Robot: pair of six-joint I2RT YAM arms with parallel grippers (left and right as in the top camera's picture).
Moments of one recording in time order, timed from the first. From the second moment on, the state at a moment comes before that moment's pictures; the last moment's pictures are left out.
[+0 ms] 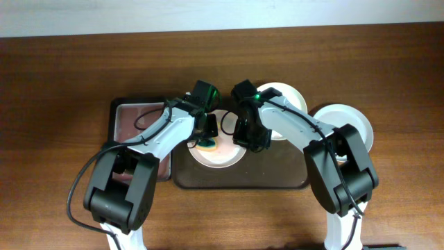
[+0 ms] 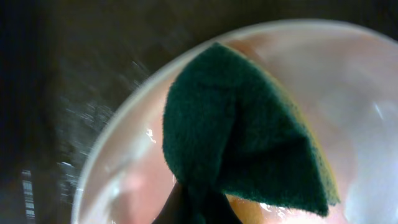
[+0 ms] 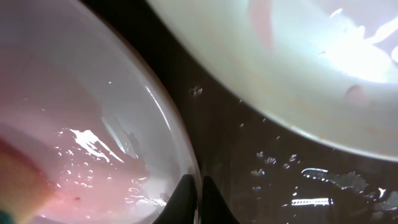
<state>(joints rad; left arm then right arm) -0.44 1.98 1.31 -0.65 -0.02 -0.52 0.48 2.07 1.44 -0.94 -0.16 0.73</state>
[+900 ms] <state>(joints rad) -0.48 2.01 1.34 -0.61 0.04 -0.51 0.48 2.07 1.44 -0.97 -0.15 0.74</state>
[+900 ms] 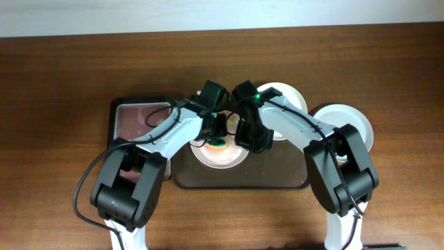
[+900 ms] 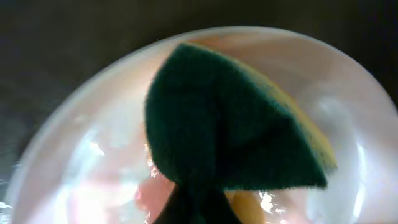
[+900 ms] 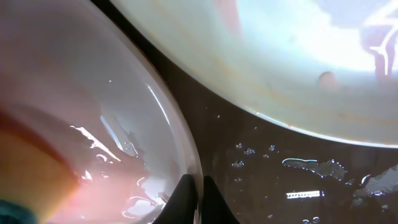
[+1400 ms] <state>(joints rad) -0.40 1.97 1.33 -0.72 0.29 -0.42 0.48 2.07 1.44 -1.00 -0.16 0.71</state>
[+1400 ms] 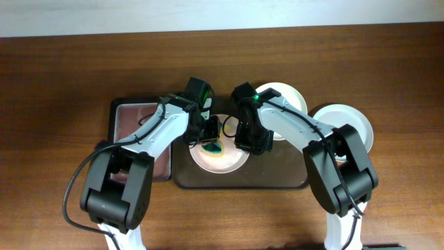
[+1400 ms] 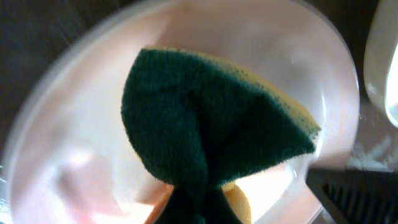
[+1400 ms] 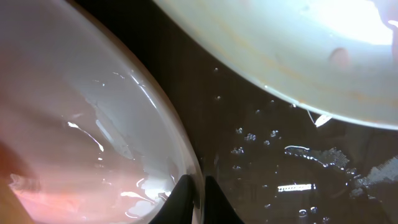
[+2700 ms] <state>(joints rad) 0.03 1.77 1.33 -0.90 0.11 -0.09 0.48 1.75 1.42 -1.01 0.08 0.41</state>
